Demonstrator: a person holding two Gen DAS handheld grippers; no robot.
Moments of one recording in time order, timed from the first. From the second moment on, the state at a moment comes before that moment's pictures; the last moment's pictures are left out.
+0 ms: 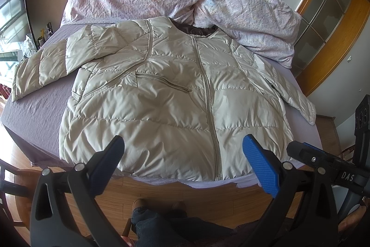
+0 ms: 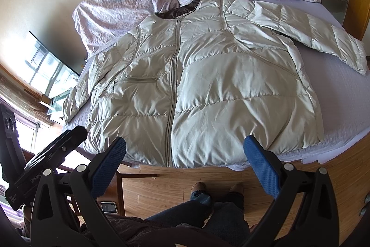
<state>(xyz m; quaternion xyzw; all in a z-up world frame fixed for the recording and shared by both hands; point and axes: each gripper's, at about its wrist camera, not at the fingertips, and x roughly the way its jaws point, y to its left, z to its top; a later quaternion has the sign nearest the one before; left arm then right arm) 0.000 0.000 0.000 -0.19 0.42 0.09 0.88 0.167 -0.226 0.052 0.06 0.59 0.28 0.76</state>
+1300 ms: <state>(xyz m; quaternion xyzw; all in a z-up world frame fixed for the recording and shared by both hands) 0.076 -0.019 -0.018 -0.20 0.45 0.15 0.86 0.440 -0.564 -0.124 0.26 0.61 -0.08 0.74</state>
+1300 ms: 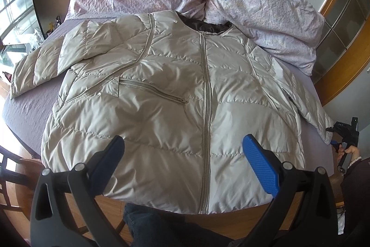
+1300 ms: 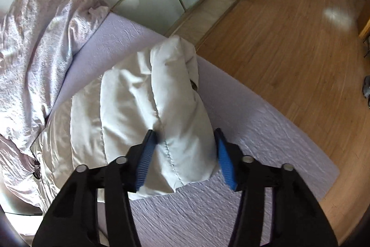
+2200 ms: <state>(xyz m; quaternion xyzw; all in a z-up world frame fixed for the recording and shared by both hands) 0.079 0.148 -0.033 -0.23 0.45 0.22 0.83 0.479 -0.216 -0.026 0.11 0.57 0.15 0.80</state>
